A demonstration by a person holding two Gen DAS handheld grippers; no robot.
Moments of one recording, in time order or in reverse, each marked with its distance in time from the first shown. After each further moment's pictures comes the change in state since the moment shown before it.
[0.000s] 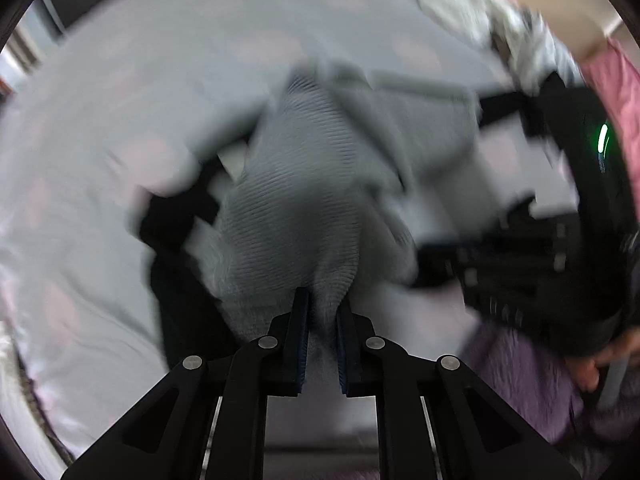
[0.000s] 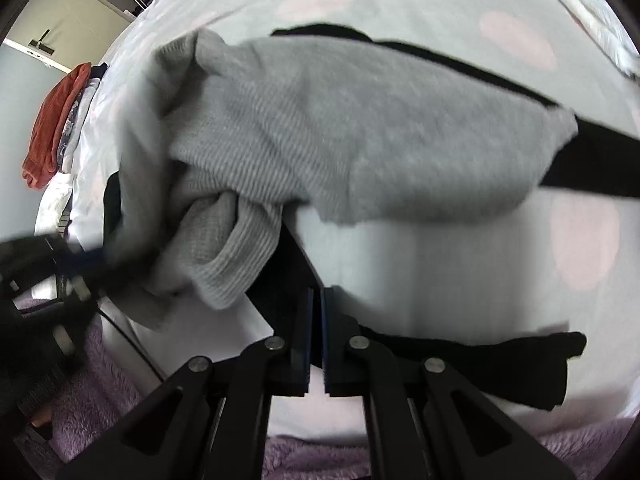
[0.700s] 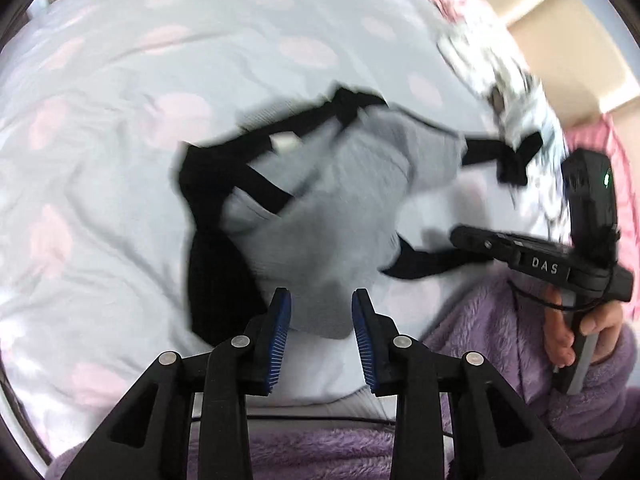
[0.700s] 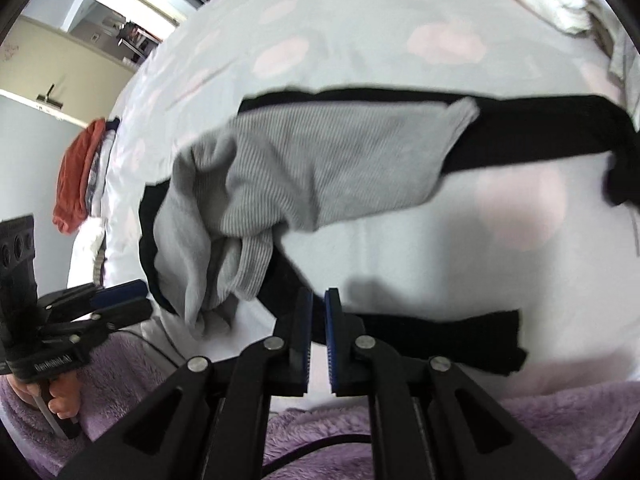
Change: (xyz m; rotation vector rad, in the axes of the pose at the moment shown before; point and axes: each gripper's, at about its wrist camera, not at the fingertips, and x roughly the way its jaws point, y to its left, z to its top) left arm -0.057 0.061 -0.020 -0.239 -0.156 -0.151; right arm -0.068 -0.047 -0.011 0.117 -0.134 0.086
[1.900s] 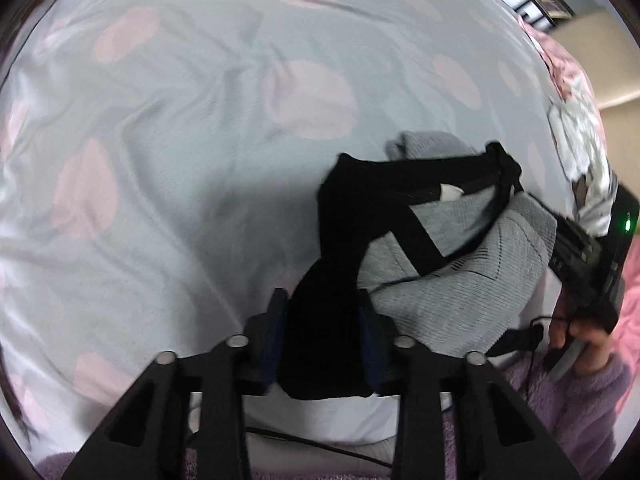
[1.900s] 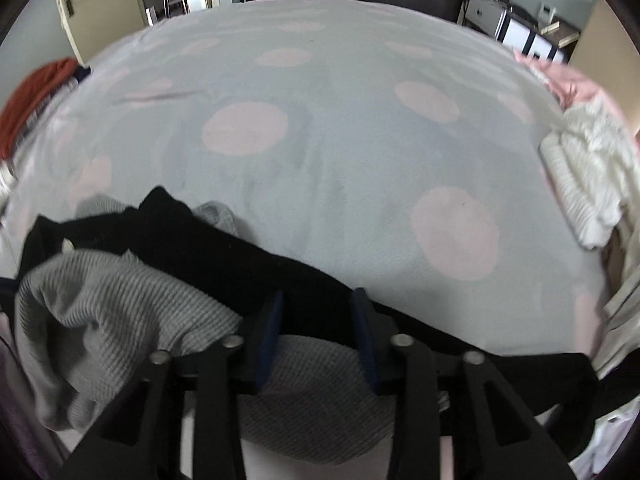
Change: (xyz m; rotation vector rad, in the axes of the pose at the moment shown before) left arm 0.034 0.090 0.009 -0.327 0.044 0.088; right arm 0.068 0.022 0.078 -0.430 -0.199 -0.376
